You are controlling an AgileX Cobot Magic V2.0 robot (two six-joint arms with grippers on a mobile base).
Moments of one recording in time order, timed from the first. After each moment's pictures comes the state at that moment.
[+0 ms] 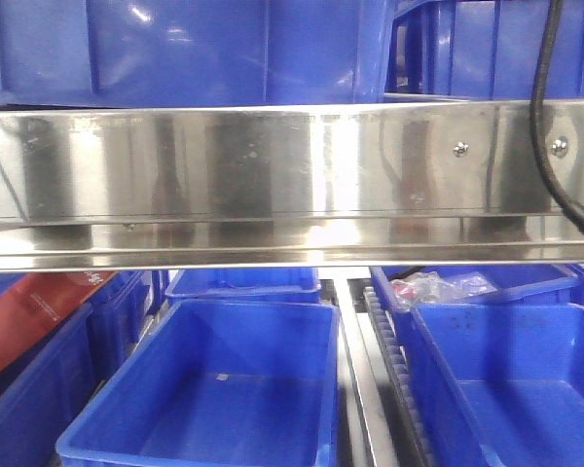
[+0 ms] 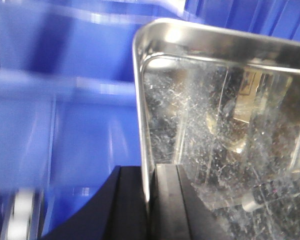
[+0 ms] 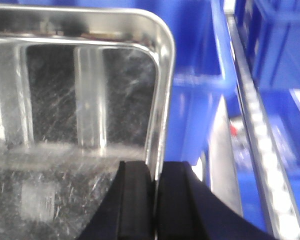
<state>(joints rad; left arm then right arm) -0.33 1.31 -1.30 0.02 0.34 -0.23 0.68 1.56 -1.67 -0.65 0.83 0.81</state>
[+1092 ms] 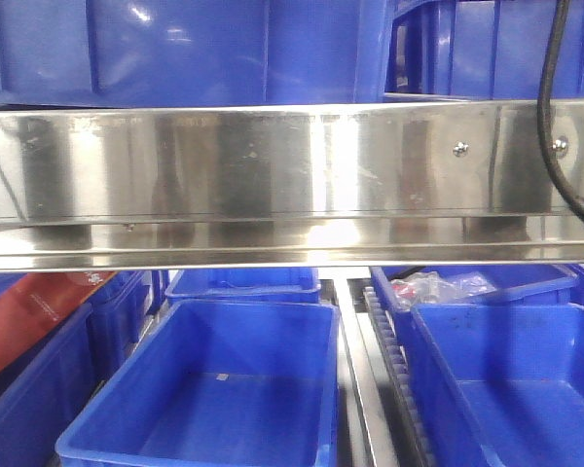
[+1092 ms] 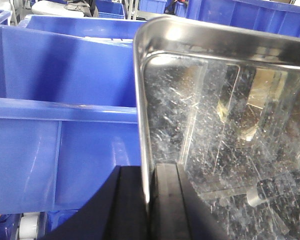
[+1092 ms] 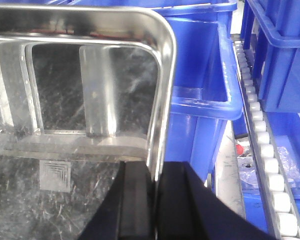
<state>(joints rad) -0.33 1.31 -1.30 0.05 0.30 -0.23 0.68 1.56 -1.67 -0.67 0.78 0.81</state>
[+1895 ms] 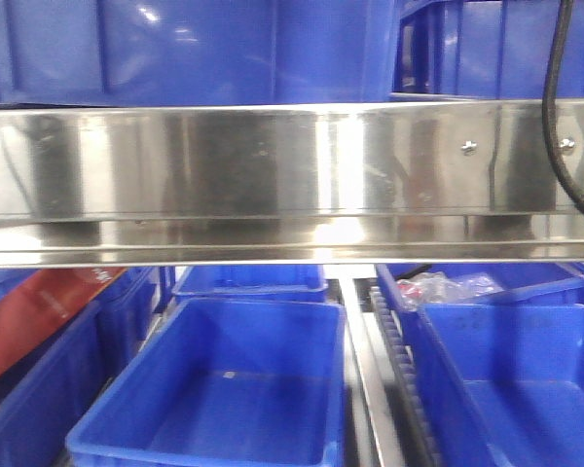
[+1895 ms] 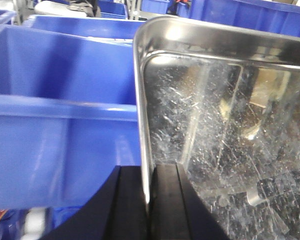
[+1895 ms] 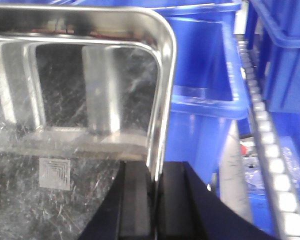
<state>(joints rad) -0.33 1.31 -1.30 0.05 0.30 -0.23 0.68 1.56 -1.67 -0.67 0.78 0.81</state>
